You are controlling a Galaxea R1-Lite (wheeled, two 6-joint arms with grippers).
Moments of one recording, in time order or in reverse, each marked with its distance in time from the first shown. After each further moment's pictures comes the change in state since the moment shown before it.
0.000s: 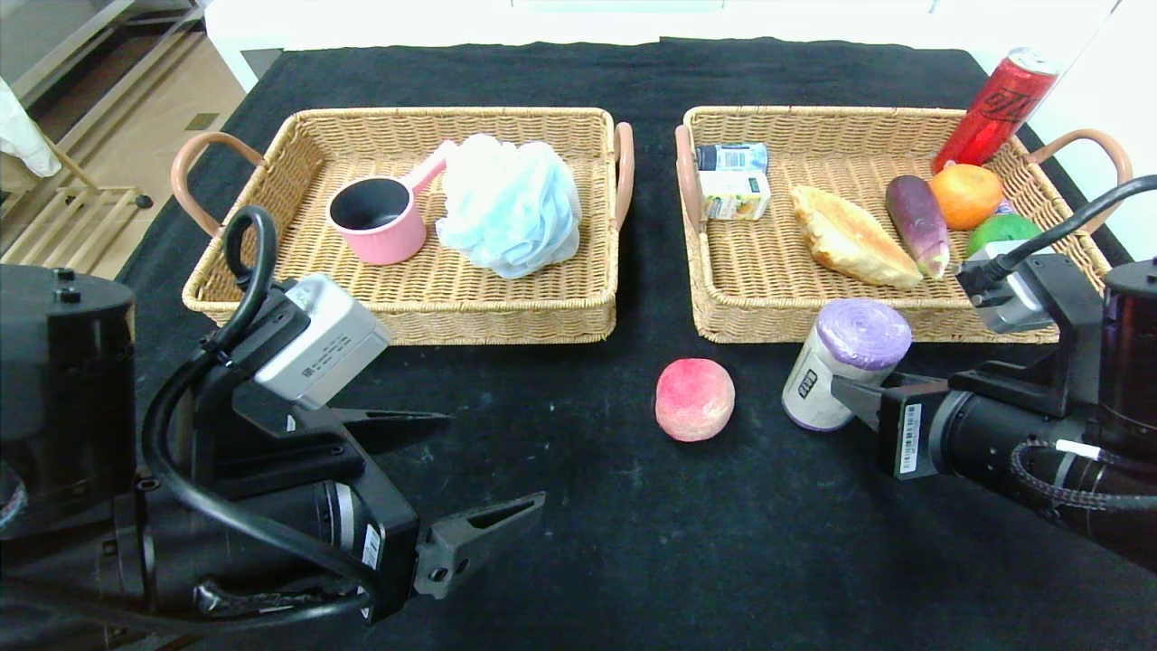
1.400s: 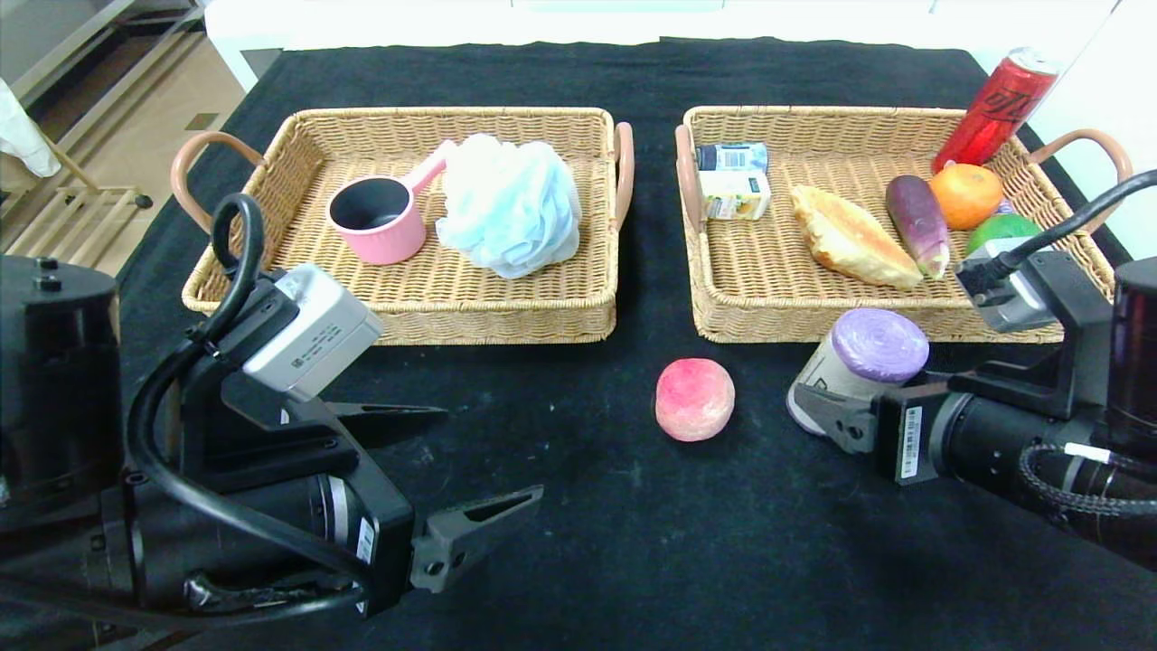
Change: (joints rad) left arm 0.000 -0.006 -0.011 0.004 0.003 -0.001; right arm 0.016 -0.008 -0.009 0.014 0.017 -0.003
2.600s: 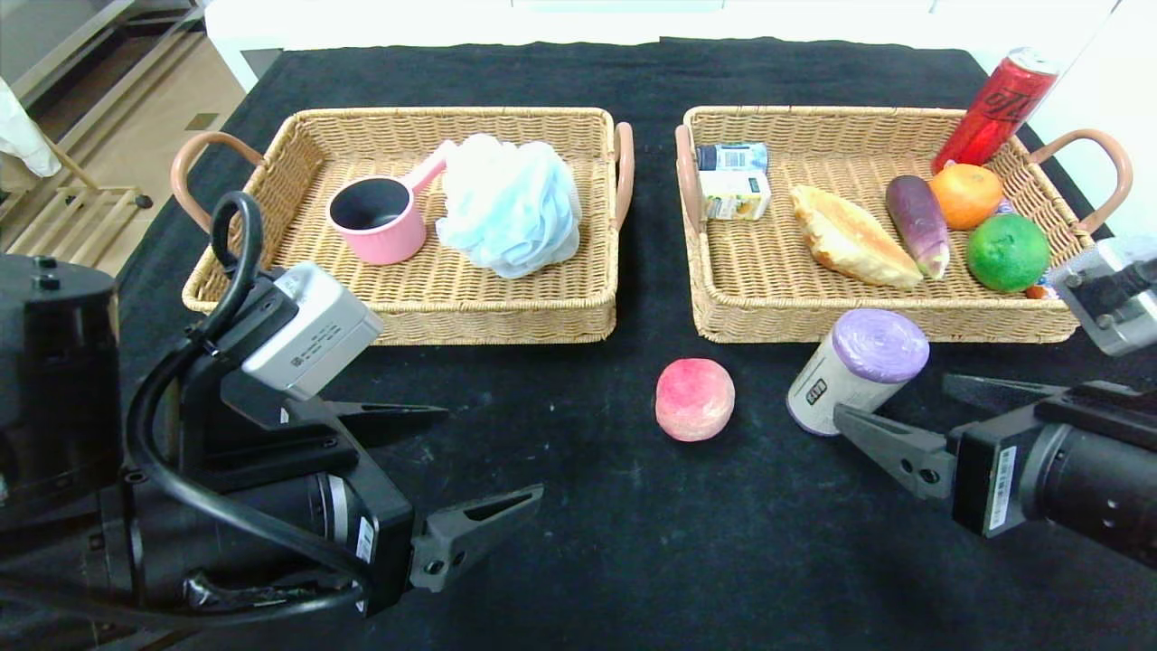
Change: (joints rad) left arm 0.000 -0.001 -0.002 0.001 0.000 0.000; right arm 0.056 -0.140 0.053 0.045 0.012 -0.057
